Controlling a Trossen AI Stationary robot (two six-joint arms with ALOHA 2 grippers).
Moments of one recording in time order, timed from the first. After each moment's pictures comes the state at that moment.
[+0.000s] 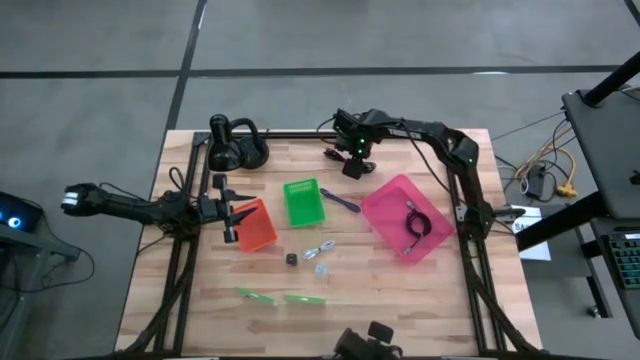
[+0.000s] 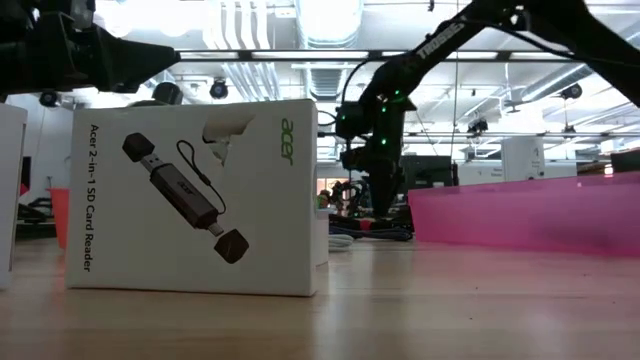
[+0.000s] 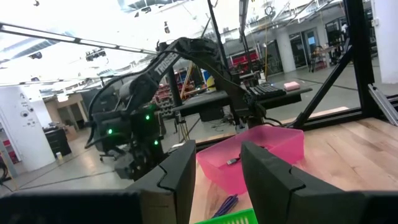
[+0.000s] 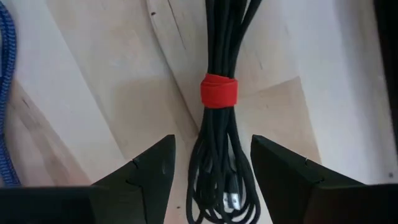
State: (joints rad) left arm -0.12 0.41 0.00 0.57 -0.27 0.33; right arm -0.59 2.14 1.67 -0.96 -0.04 -0.19
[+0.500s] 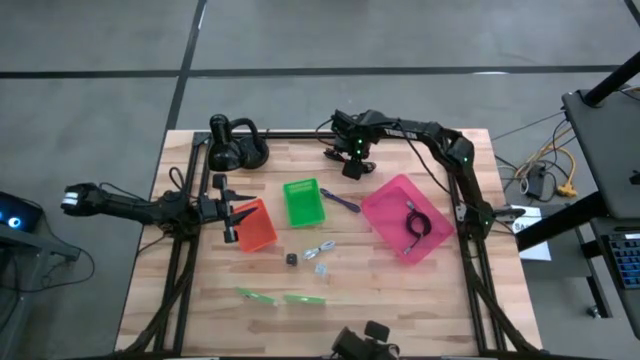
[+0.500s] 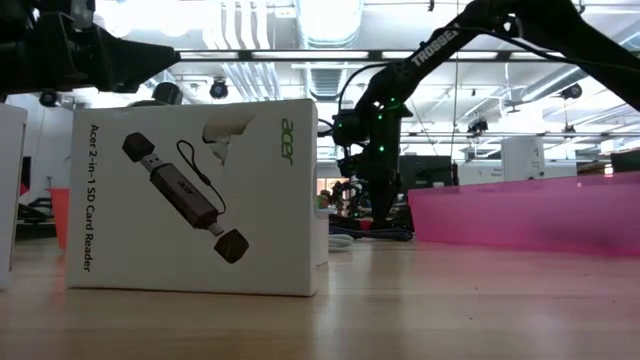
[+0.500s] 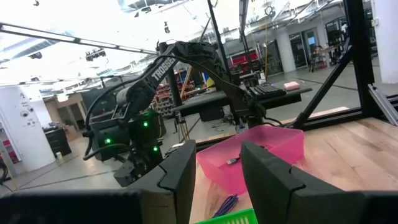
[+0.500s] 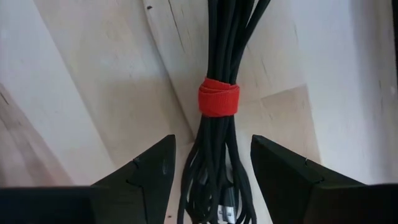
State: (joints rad) left arm -0.12 0.41 0.00 0.57 -0.27 0.33; right arm -0.59 2.19 1.70 -0.97 -0.04 -0.24
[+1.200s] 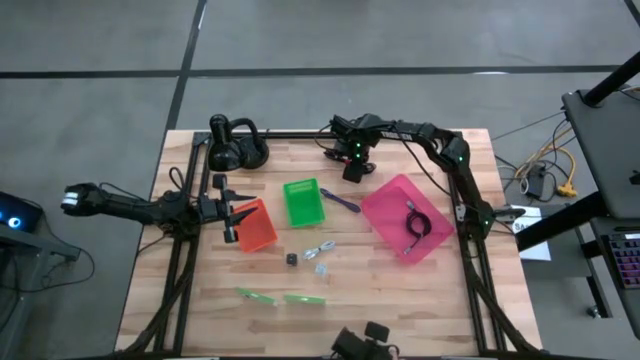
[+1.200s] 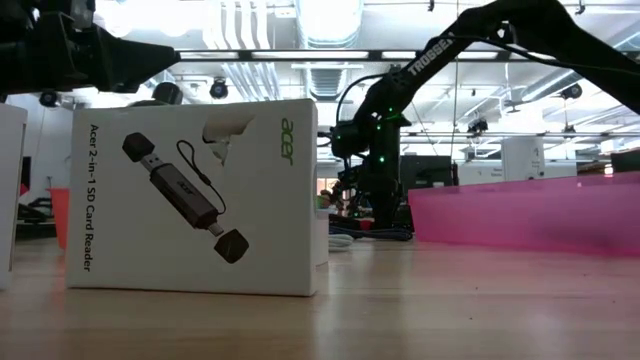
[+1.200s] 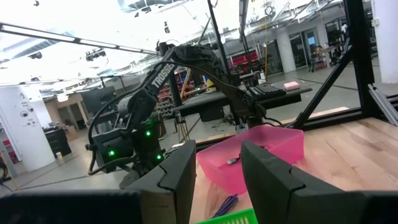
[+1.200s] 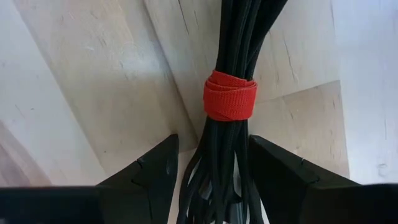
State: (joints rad) left arm -0.12 0.41 0.00 0.57 -0.27 0.33; right arm -0.59 2.24 1.69 -0.97 -0.03 -0.25
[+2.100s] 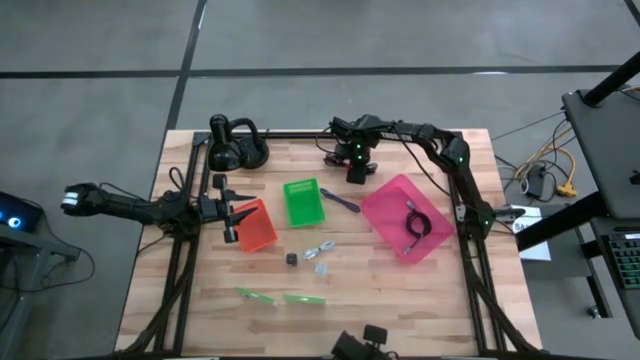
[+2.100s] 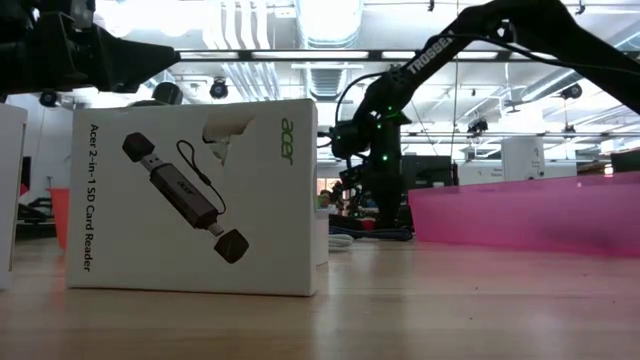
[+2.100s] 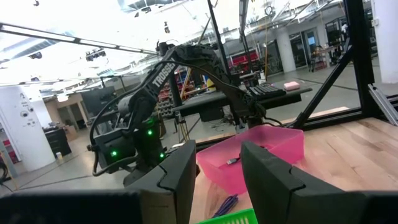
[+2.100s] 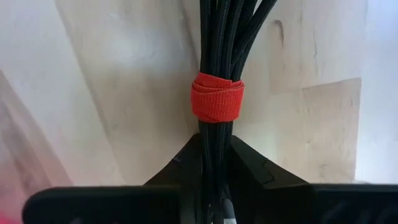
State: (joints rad) left arm -0.12 0.41 0.00 0.57 -0.27 0.33; right arm -0.57 2.23 1.70 -1.01 -0.02 -0.34
